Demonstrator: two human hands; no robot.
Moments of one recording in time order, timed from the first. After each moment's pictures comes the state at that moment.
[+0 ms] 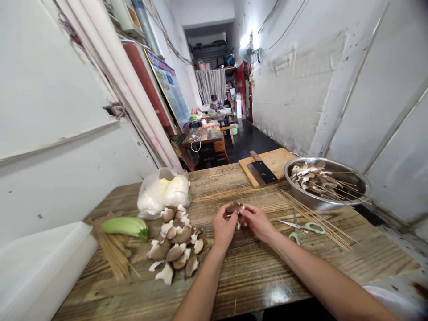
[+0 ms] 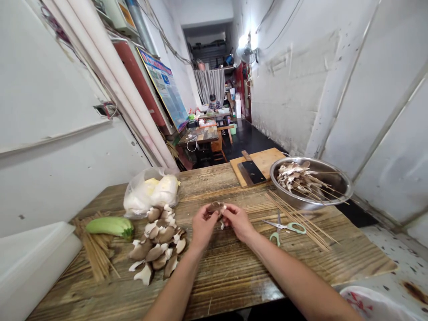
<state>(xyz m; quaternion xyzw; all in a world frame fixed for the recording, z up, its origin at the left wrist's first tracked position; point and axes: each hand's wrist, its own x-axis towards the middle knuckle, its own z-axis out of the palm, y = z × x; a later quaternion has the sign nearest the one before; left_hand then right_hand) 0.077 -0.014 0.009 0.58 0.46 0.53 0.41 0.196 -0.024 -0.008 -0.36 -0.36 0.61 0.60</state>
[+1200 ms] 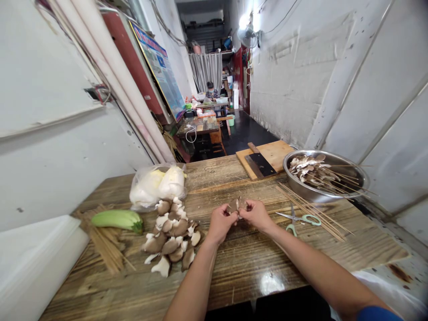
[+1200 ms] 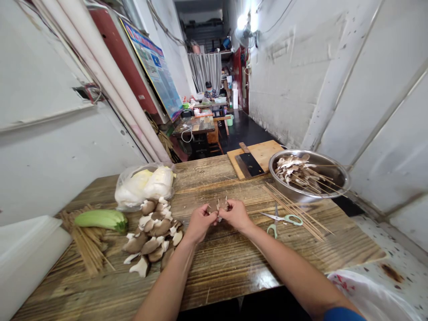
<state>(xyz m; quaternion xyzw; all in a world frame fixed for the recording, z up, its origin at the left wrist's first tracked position) 0.068 -0.017 0.004 0.55 0.42 0.43 0.58 0.198 -0.028 -0.001 -0.54 -0.54 0.42 0.49</state>
